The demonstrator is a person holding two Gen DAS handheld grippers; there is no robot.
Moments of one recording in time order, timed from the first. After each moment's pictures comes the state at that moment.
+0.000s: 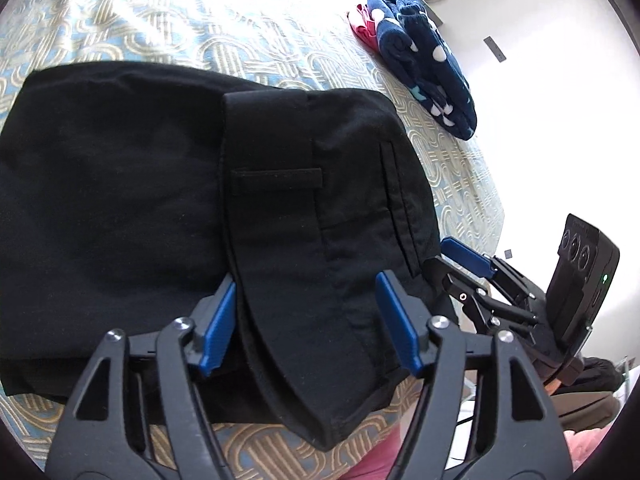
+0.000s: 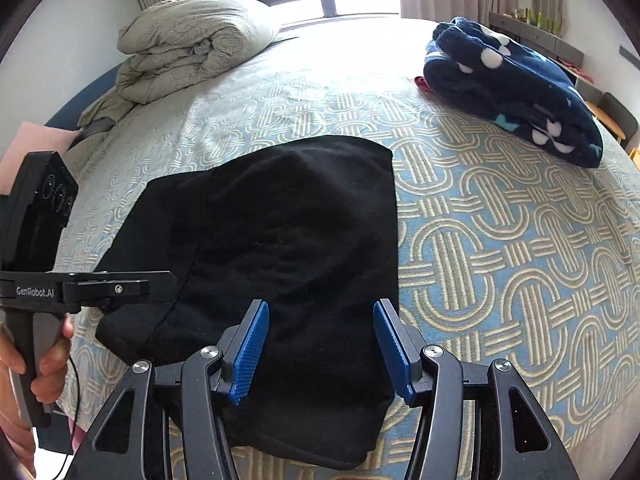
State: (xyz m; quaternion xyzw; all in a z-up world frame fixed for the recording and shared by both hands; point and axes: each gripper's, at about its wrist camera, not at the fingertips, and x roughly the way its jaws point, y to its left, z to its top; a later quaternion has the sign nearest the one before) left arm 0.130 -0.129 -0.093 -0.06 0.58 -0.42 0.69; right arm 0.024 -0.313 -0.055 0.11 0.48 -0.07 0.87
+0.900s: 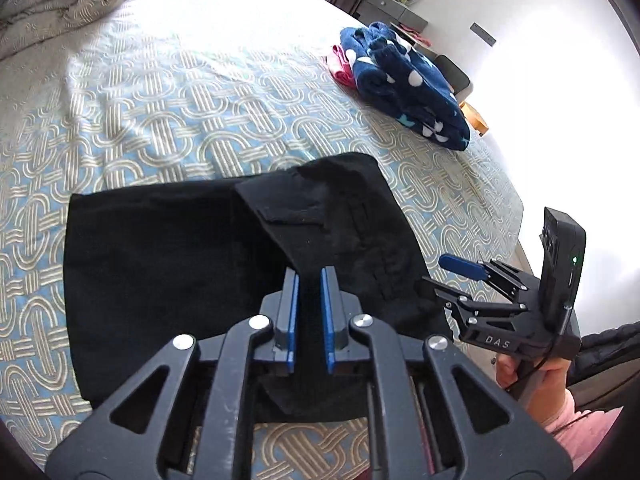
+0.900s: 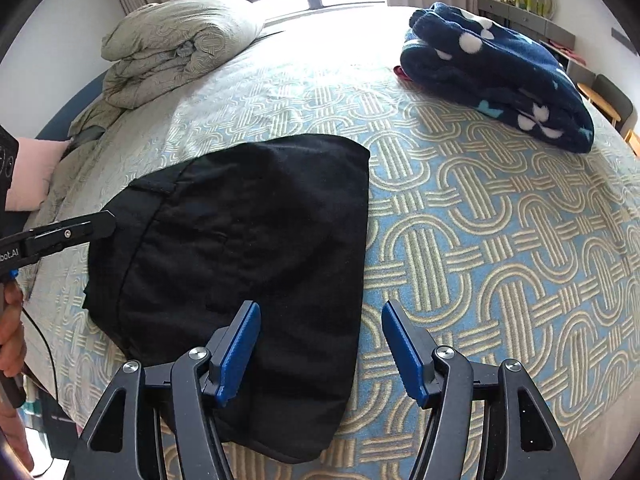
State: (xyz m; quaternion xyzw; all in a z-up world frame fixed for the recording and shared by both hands) left arm 0.137 -0.129 -0.025 0.02 0.51 -0.41 0.75; right arm 0.015 -0.339 -0.047 0.13 0.49 -0.07 0.86
